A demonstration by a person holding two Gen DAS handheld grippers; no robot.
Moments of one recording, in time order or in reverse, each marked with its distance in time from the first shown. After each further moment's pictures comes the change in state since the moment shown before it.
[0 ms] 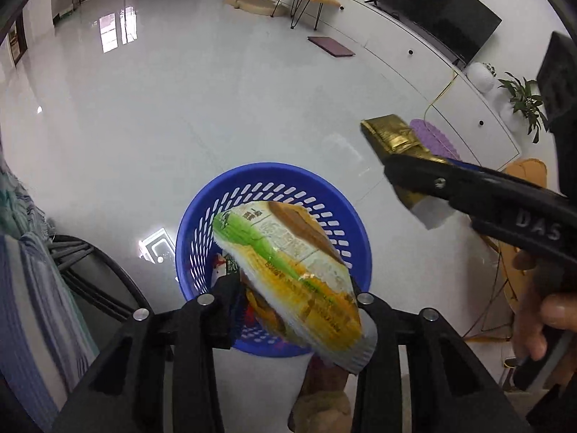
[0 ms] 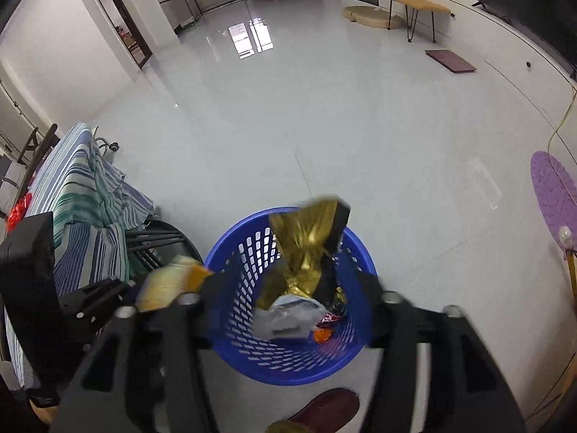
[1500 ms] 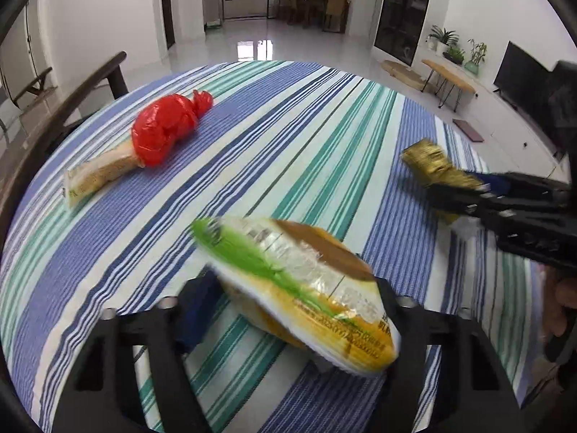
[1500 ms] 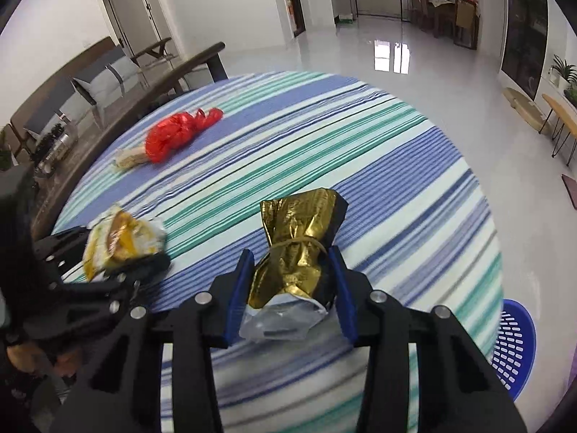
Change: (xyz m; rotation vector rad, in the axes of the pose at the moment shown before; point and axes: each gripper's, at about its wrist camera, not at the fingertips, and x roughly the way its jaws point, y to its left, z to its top) left arm -0.291 0.294 -0.153 -0.277 -0.237 0.443; right arm -0.016 0.394 -0.038 -0.494 -0.039 0.307
